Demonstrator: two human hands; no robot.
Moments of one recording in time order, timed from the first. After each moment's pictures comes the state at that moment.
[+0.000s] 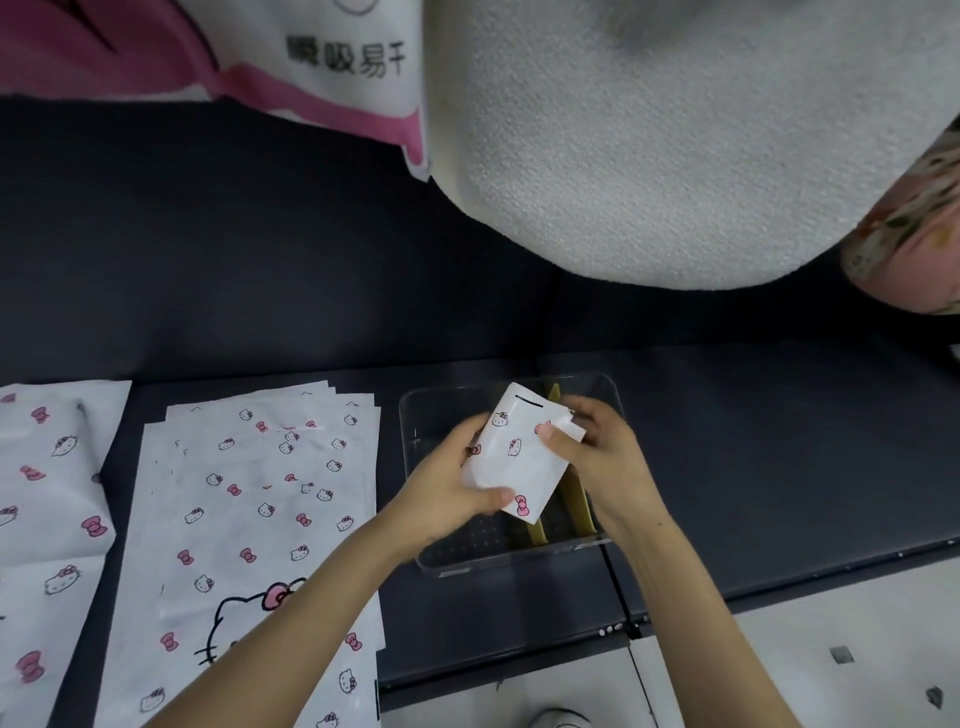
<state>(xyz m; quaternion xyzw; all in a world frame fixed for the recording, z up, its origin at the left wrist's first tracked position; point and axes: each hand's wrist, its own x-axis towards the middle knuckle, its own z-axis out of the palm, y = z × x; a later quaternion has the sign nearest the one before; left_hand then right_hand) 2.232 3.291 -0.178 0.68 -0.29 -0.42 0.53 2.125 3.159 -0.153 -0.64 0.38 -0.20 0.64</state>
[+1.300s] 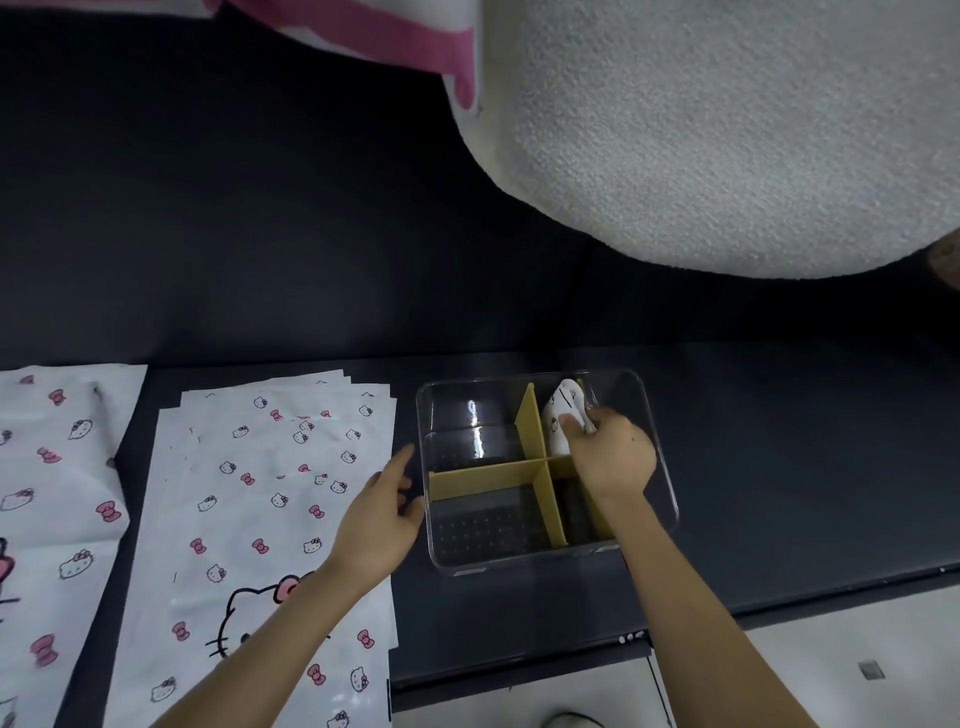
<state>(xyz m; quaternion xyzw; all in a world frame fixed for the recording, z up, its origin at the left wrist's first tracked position) 2.258 3.338 -0.246 0.86 -0.25 -0.25 0.36 2.160 3.123 -0.225 -0.83 0.50 -0.15 0.18</state>
